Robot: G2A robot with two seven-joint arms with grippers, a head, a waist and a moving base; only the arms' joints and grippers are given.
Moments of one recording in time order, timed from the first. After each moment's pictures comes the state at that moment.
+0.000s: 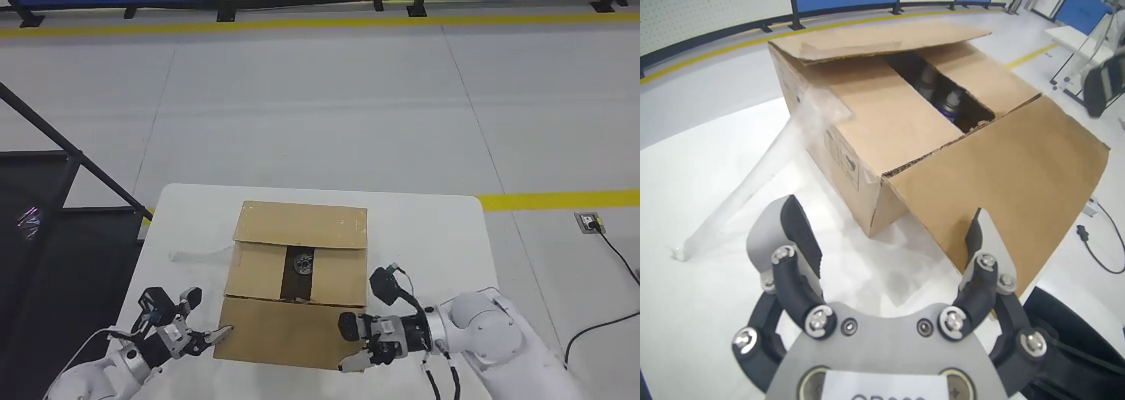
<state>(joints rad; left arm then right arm) 1.52 -1.09 -1.74 -1.66 1.18 -0.85 -0.07 -0.98 -1.09 1.10 -1.65 0.17 -0.58 1.09</state>
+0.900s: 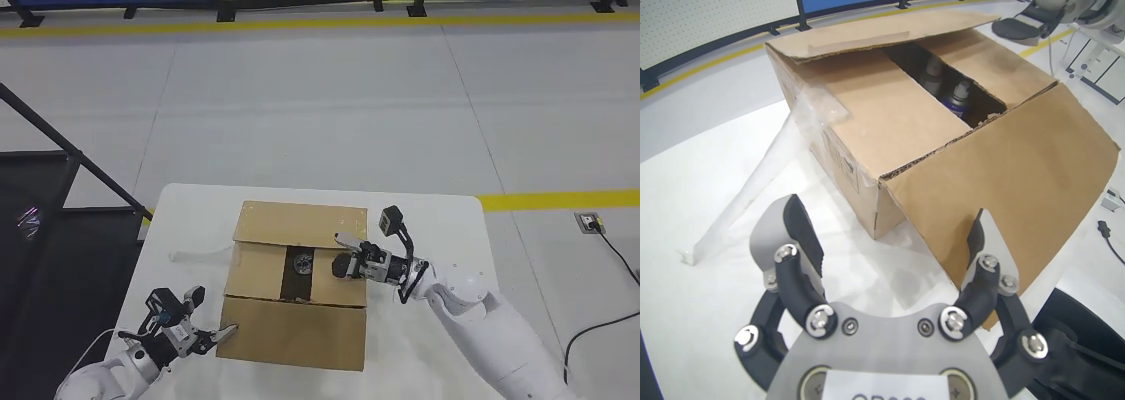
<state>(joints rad) 1.53 -1.09 -1.71 -1.67 1.23 -0.78 -0.02 -0.73 -1.19 0.93 -1.25 0.58 -0.10 0.78</state>
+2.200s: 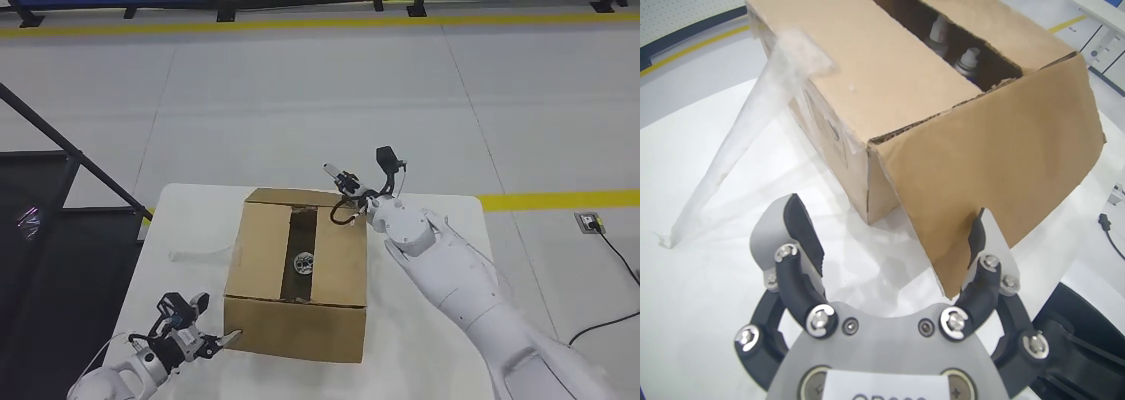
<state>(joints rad) 1.52 -1.07 -1.65 -1.62 1.26 -0.72 -0.02 -0.28 -1.47 0.66 -0.66 0.25 -0.06 0.20</state>
